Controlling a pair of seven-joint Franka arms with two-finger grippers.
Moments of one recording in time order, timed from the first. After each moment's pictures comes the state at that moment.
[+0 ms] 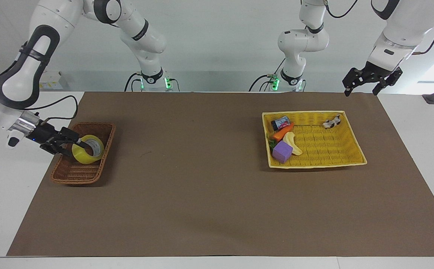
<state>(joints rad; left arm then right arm) -0.02 -0.07 -0.03 -1.60 0.04 1.49 0.00 -0.43 0.40 -0.05 -1.62 0.54 1.76 -0.76</state>
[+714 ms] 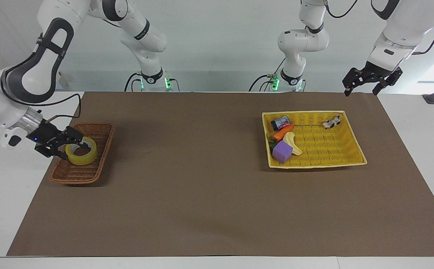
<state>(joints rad) -0.02 -0.07 -0.03 -1.60 0.04 1.49 0.00 -0.29 0.35 -0.04 -1.55 0.33 1.81 -0.65</state>
